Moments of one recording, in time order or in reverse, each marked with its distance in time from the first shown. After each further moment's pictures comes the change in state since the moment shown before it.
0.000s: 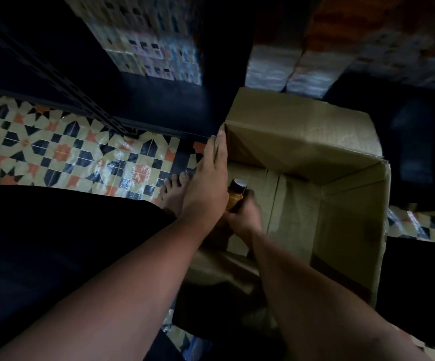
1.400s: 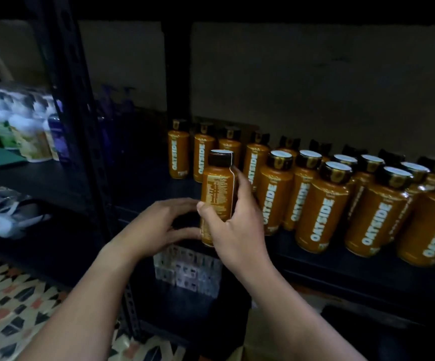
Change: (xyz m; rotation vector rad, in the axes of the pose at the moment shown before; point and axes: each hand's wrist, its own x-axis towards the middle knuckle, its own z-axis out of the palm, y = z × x) left_hand 0.106 -0.077 -0.361 -0.102 0.266 0.506; right_hand -0.198 -0.406 -0.009 -0.051 0.223 -1.319
